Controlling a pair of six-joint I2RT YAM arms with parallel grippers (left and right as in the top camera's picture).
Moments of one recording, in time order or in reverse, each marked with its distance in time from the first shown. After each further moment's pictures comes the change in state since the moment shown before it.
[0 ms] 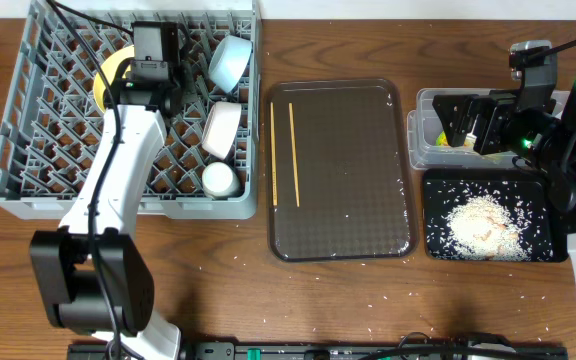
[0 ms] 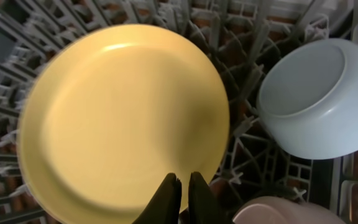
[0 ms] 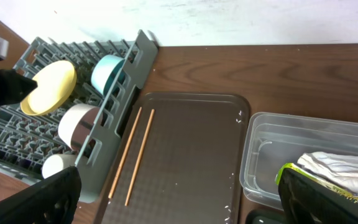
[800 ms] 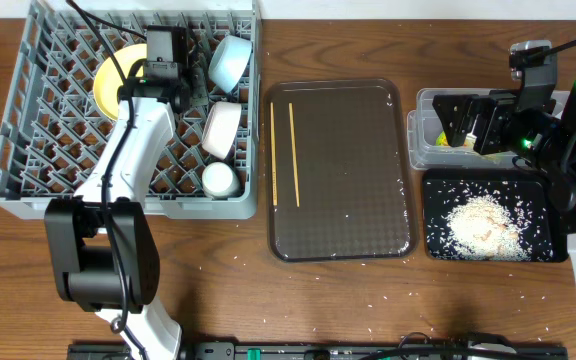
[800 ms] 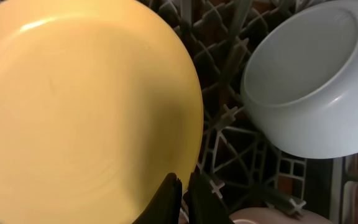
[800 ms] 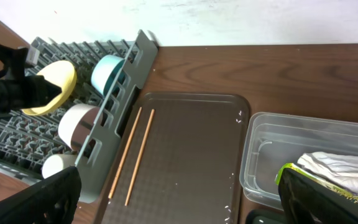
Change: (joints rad) left arm 0.000 0.106 0.000 0.052 0.086 0.000; right arm 0.000 0.000 0.000 0.000 0.000 0.000
